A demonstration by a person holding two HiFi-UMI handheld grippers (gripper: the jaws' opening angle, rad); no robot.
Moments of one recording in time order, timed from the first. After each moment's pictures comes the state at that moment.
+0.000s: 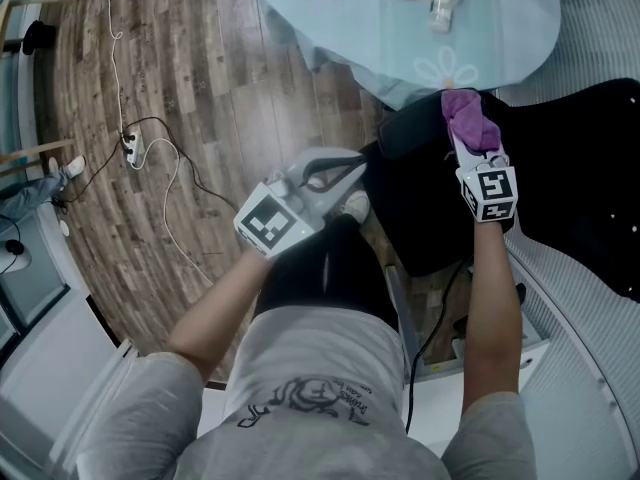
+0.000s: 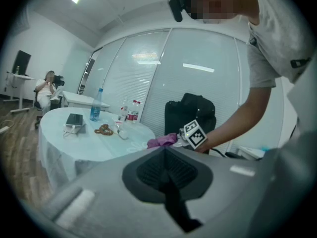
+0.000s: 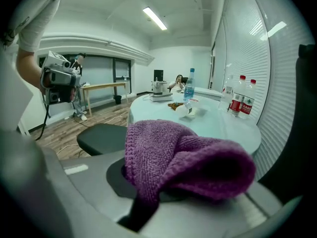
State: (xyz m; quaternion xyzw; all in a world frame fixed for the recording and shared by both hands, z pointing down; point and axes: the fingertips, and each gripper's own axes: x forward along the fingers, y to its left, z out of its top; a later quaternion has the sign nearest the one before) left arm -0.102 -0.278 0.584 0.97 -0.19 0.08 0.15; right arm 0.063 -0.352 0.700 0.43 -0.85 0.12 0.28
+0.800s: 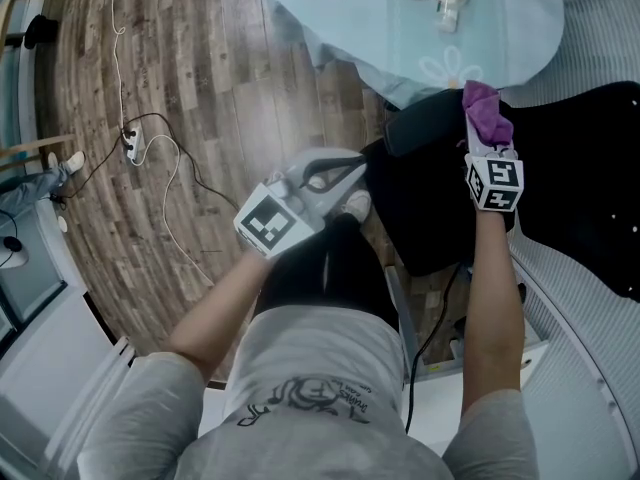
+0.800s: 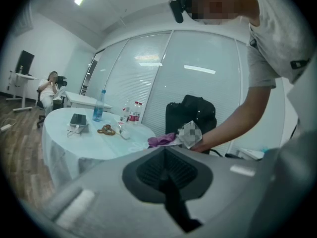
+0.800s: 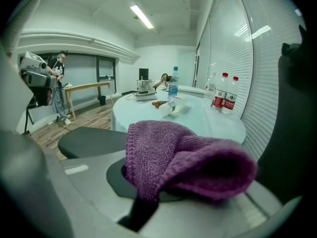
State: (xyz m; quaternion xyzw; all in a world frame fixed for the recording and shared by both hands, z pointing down) left arm -0.112 -0.273 0.585 0.96 -0.20 0.08 0.15; right arm 0.090 -0.375 0.706 0.51 -0.80 0.14 0.28
